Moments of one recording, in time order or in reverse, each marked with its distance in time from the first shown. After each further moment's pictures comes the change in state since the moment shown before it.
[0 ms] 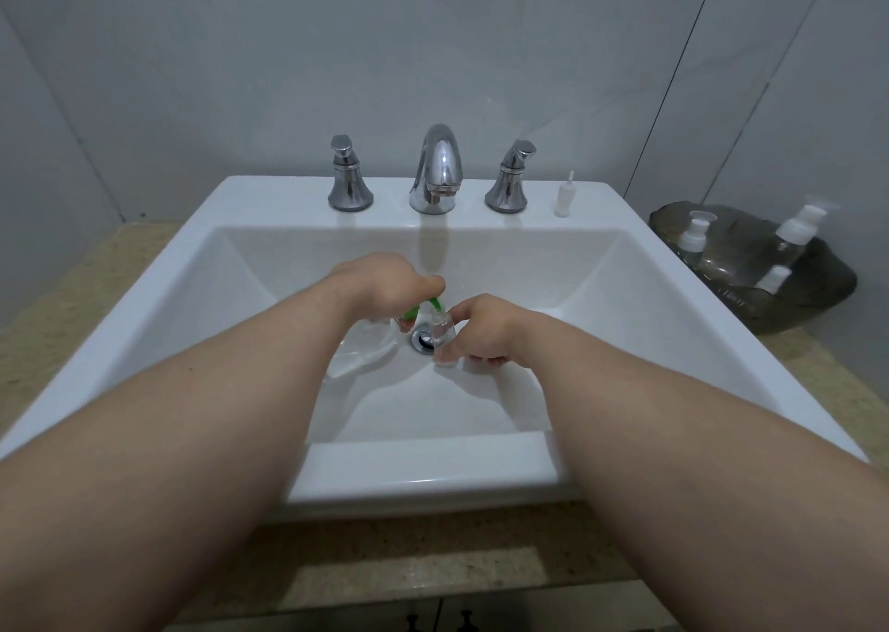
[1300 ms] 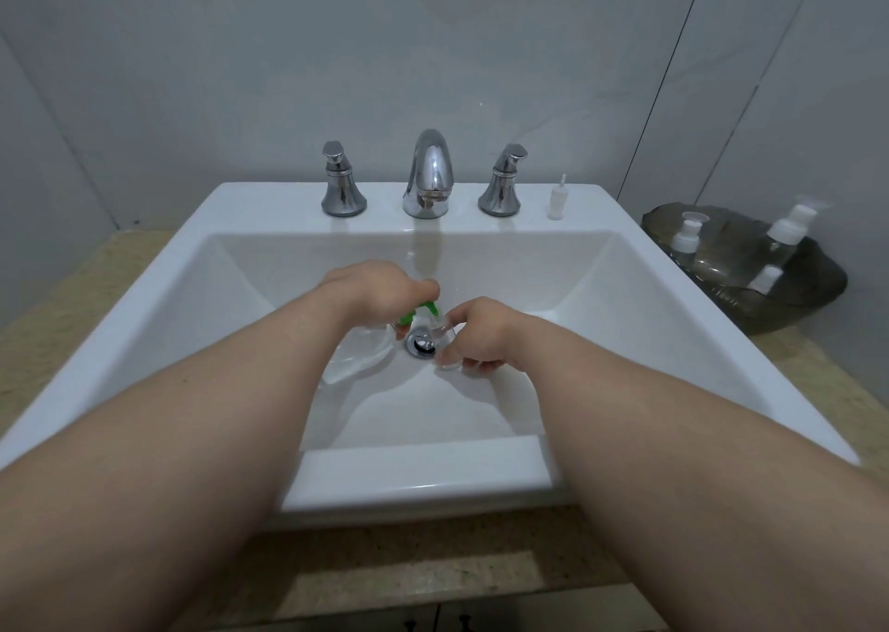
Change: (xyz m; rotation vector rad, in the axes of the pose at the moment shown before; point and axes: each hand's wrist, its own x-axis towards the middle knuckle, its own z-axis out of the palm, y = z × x) left_hand 0.000 0.002 0.002 0.022 0.003 -0.028; right_hand -0.001 0.003 -0.003 0.049 0.000 0.030
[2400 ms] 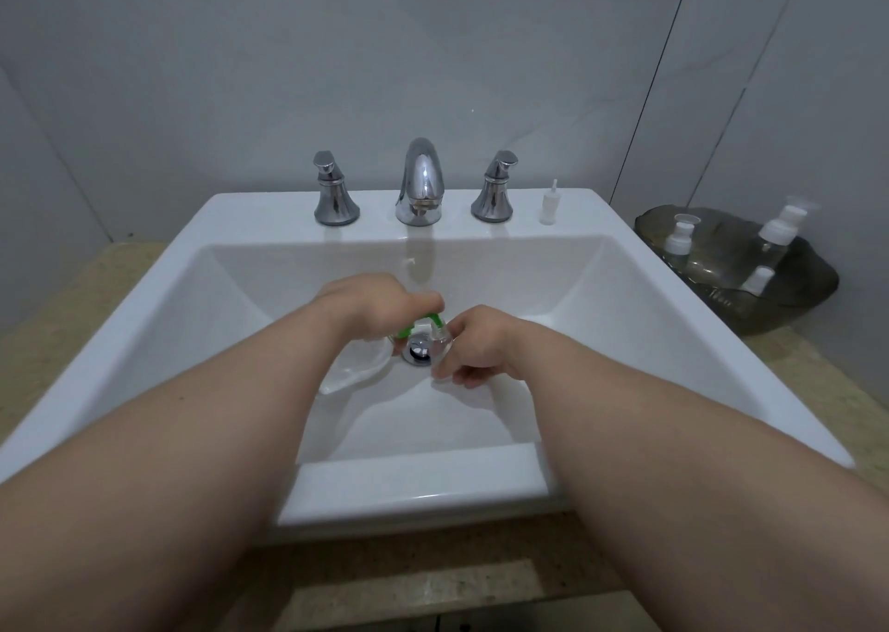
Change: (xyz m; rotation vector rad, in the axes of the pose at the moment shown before) left_hand -0.001 0.003 0.004 0.014 -0.003 -0.003; right_hand -0.010 -0.005 0.002 0.033 -0.021 0.047
